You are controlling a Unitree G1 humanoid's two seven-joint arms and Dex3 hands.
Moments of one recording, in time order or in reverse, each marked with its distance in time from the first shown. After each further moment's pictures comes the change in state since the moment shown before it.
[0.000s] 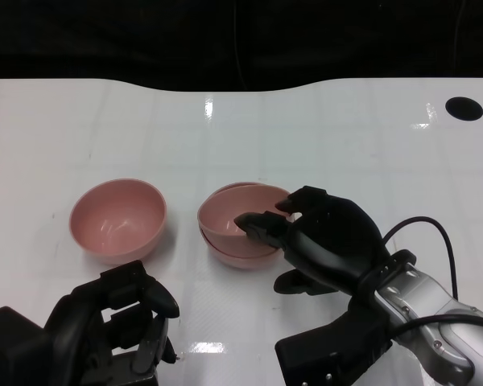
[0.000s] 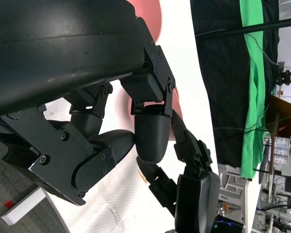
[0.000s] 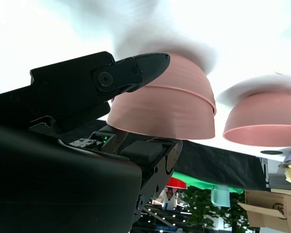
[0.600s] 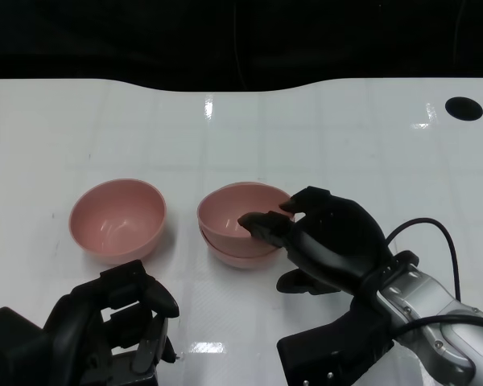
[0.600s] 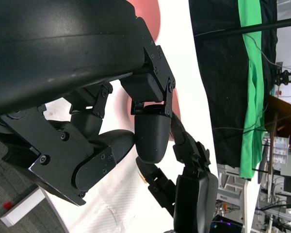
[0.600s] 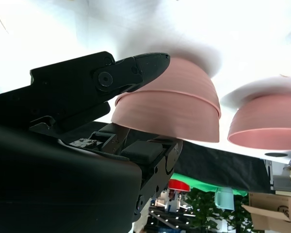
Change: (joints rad) left arm 0.000 0.000 0.000 0.003 0.001 -0.010 0.000; right arm 0.004 0.000 -0.011 0.011 0.004 0.000 -0.022
